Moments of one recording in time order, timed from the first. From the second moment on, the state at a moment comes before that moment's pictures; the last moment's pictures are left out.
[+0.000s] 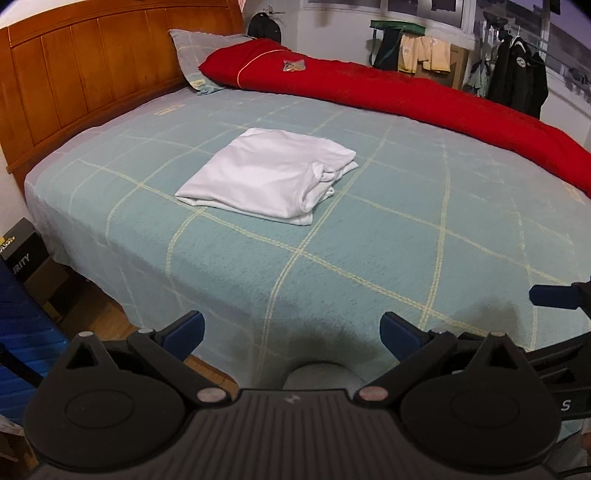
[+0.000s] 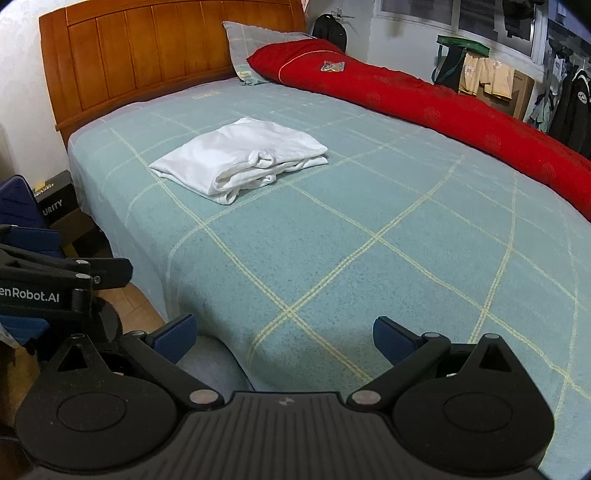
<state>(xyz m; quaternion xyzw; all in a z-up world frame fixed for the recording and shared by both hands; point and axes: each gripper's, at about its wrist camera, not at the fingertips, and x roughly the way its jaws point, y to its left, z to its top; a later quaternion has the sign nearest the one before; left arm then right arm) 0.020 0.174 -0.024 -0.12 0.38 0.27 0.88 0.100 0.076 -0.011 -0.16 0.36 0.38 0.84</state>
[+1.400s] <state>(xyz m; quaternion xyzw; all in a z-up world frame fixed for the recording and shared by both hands) 0.027 0.169 -0.023 -0.11 0.38 0.27 0.88 0.105 0.073 -0.012 -0.15 0.36 0.38 0.84</state>
